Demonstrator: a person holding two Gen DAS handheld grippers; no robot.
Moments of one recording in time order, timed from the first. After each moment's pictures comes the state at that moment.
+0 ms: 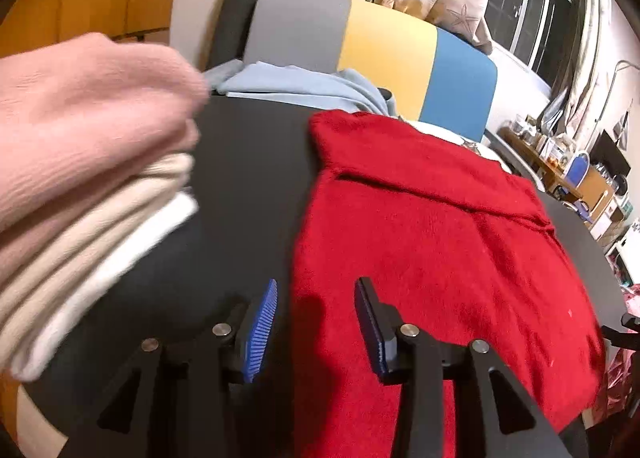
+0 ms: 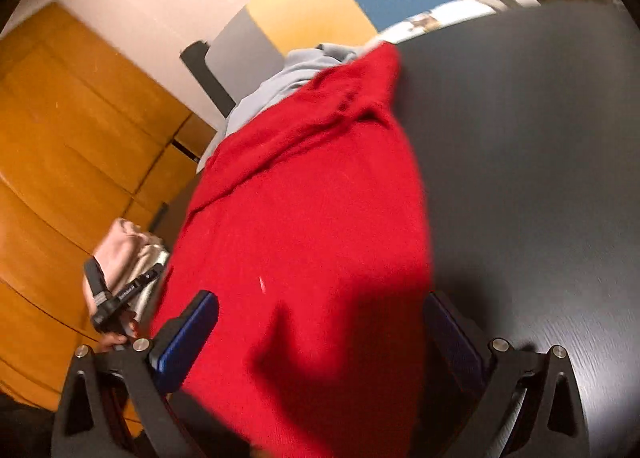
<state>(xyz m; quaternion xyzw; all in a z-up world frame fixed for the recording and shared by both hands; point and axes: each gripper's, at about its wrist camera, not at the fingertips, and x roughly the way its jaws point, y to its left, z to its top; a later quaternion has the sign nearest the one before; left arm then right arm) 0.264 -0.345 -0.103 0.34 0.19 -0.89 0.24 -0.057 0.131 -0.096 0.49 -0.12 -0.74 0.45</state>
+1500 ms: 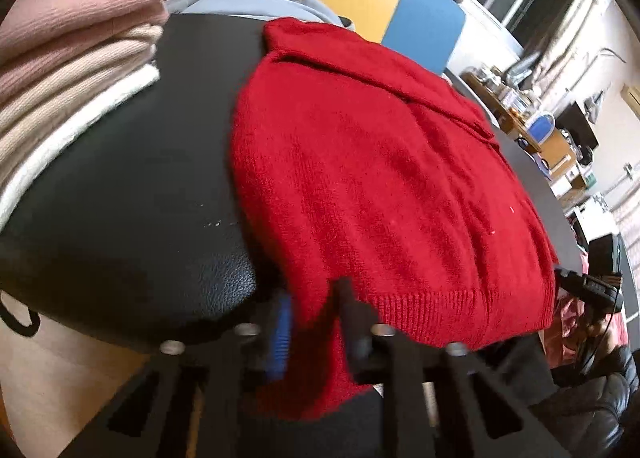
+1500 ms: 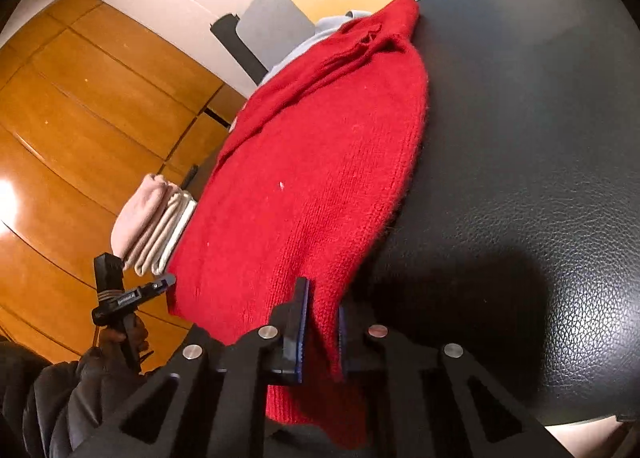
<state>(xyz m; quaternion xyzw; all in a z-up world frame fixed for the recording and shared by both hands) 0.320 -0.287 -0.136 0.43 0.28 -0.85 0.10 -0.019 0.129 -0.131 0.50 -0.10 -0.69 0.51</state>
